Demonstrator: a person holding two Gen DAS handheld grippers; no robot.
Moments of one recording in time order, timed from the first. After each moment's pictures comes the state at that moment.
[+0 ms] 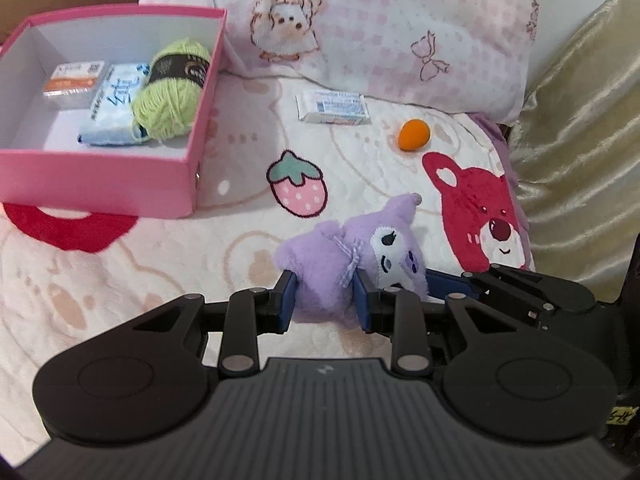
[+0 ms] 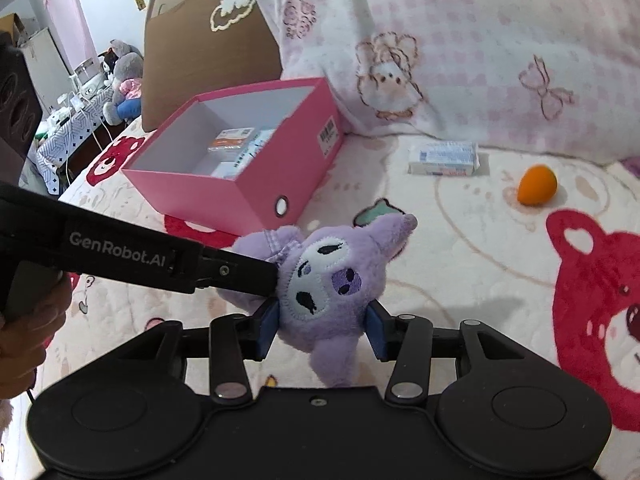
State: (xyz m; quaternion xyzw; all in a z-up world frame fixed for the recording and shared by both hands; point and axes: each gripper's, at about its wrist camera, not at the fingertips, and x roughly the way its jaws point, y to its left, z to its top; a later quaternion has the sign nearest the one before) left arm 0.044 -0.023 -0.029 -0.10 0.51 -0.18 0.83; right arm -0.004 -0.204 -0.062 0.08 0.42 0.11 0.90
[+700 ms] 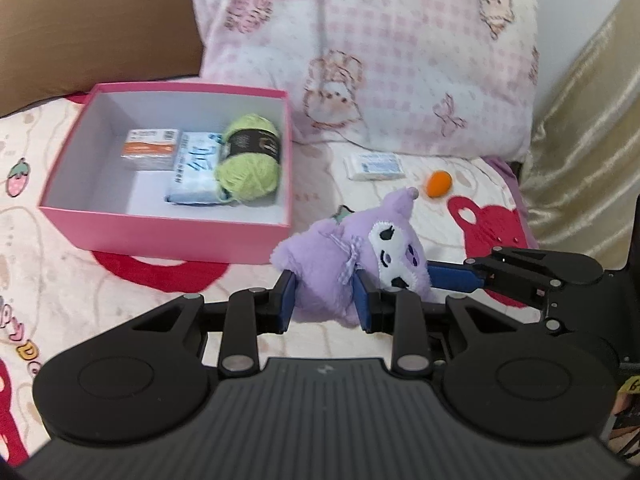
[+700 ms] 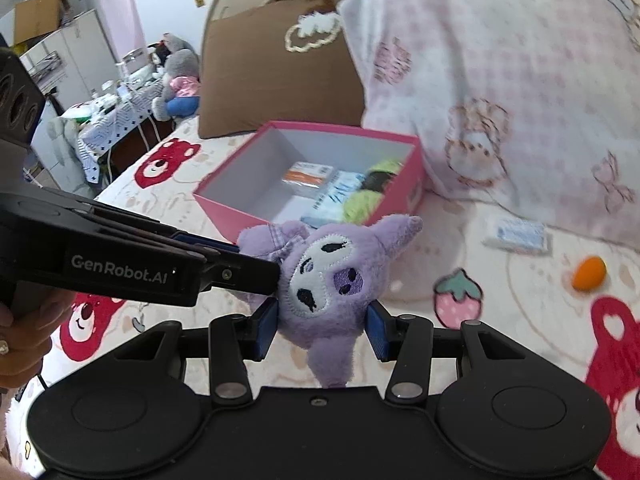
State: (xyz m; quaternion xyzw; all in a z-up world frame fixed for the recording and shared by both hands) left arm 0.029 0.054 0.044 -0.08 0.47 -0.14 0.87; right arm 0.021 -0.136 0.001 0.05 0.40 0.18 0.90
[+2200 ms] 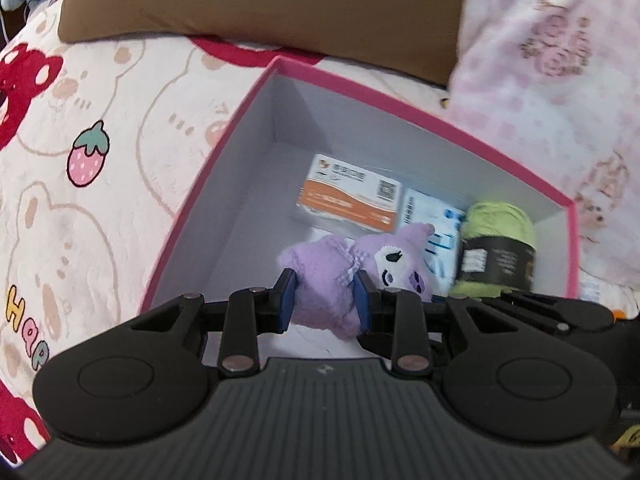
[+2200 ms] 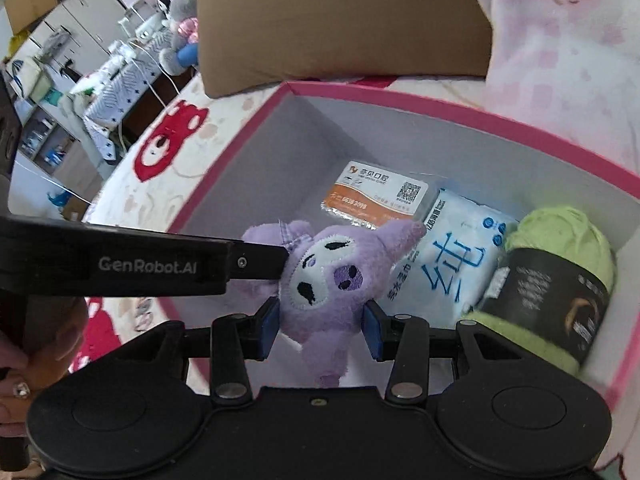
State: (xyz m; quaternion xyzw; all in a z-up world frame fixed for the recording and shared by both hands) left arm 0.236 0.209 -0.058 -0.16 0.54 0.05 0.83; right arm 0.279 -0.033 -0.105 0.09 0.51 0.26 0.81
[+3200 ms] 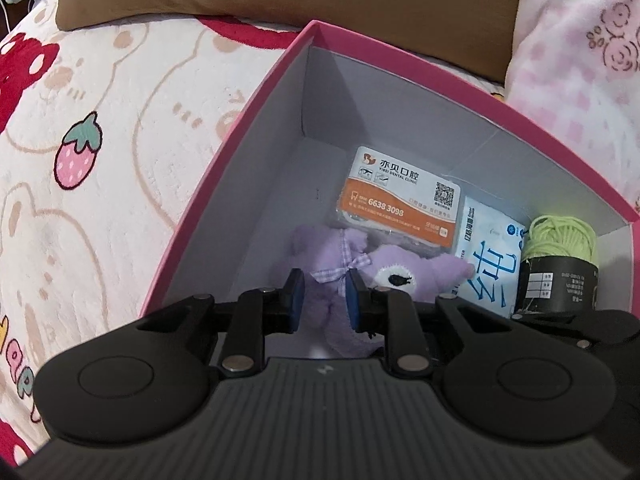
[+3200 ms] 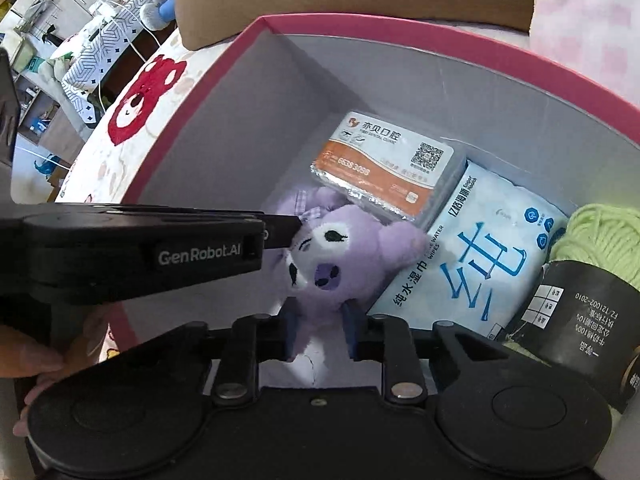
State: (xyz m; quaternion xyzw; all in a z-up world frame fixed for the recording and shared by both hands) left arm 0.251 0.220 -0.107 -0.15 0.53 0.07 0.83; right arm 0.306 -0.015 -0.138 0.06 0.57 0.26 0.78
